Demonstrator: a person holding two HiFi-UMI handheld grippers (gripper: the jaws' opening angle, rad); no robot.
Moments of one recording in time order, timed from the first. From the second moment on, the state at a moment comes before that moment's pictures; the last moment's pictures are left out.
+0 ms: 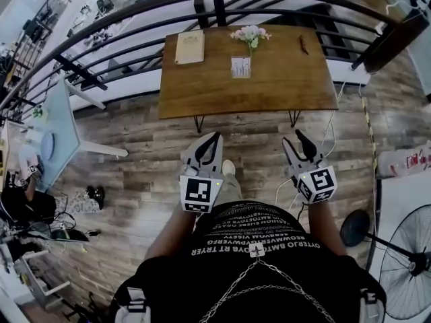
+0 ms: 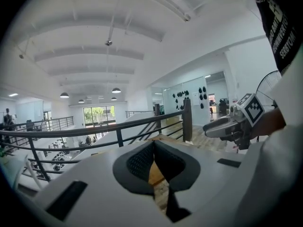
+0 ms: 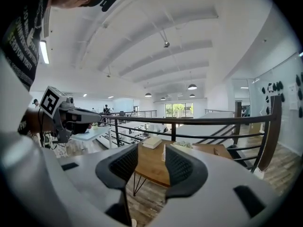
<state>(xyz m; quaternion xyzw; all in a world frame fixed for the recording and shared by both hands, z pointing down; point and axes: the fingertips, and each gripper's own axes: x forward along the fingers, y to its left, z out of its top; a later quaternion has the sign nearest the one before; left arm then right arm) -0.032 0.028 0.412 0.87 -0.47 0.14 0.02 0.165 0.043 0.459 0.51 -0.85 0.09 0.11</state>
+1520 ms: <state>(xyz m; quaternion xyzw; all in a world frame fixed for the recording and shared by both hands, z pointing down) -0.084 -0.170 0.412 0.88 -0.45 0.15 0.00 0.107 -0.145 0.438 0.50 -0.85 0.07 0.15</state>
